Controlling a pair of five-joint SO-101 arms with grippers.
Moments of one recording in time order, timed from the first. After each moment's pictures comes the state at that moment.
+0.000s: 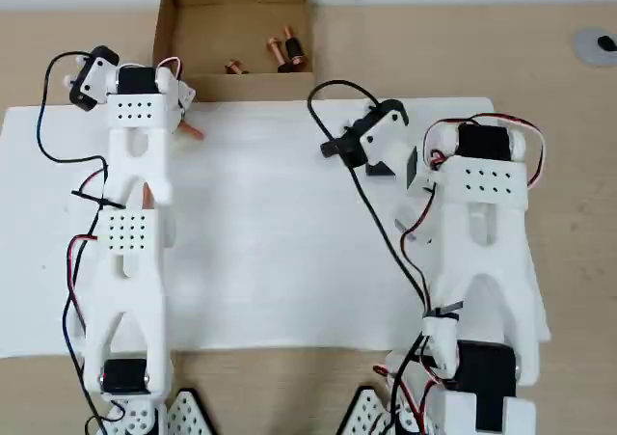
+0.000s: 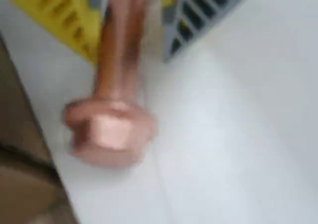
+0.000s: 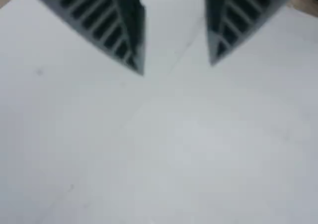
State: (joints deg) left arm -5.2 76.0 -87.6 90.7 51.6; right arm 1.3 -14.0 16.5 94.7 37.0
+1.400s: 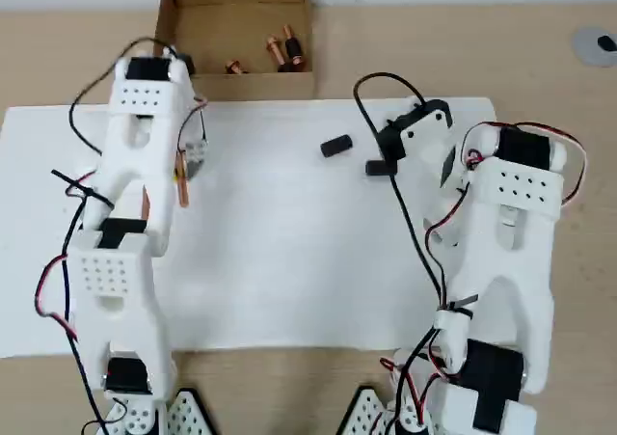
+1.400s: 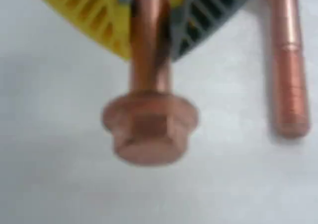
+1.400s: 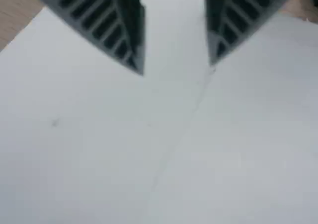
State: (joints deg) left arm -0.7 33.7 -26.9 92.4 3.8; right arm 10.7 -14.0 16.5 94.7 37.0
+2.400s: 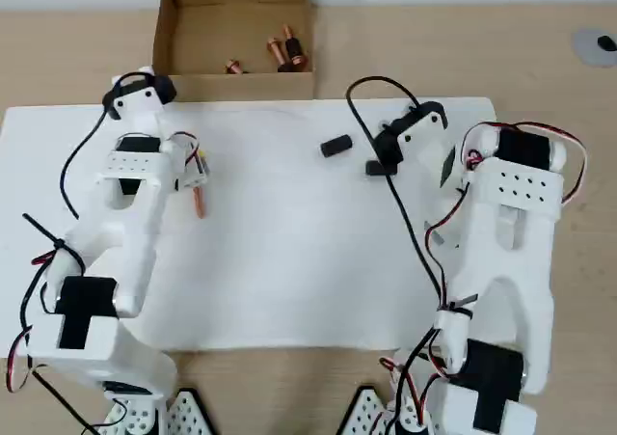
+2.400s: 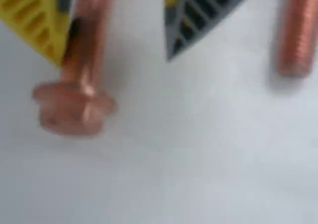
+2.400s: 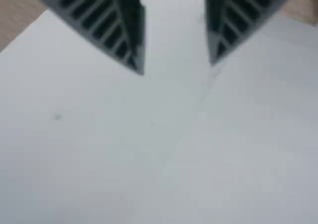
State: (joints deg) left arm -2.0 5.3 24.2 46.1 8.9; right arm 10.7 -14.0 16.7 94.7 40.2
